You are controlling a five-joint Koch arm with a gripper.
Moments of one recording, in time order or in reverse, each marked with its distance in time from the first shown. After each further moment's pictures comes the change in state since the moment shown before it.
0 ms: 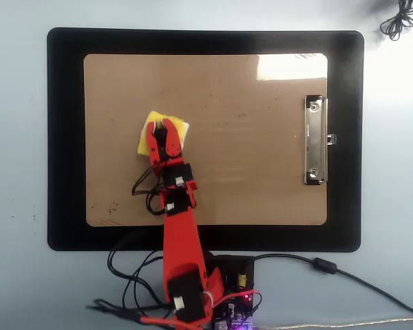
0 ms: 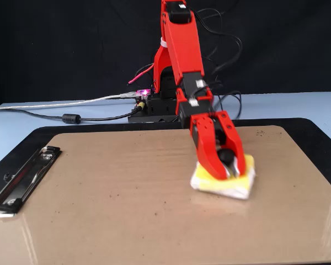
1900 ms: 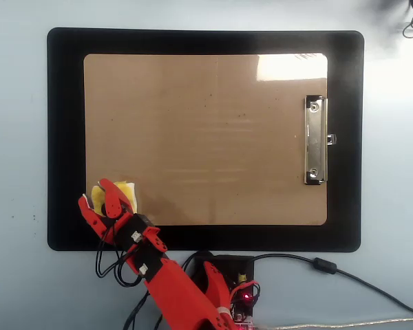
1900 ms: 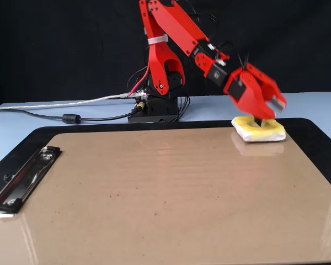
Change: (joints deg) arm -35.1 28.4 8.1 13.7 -5.9
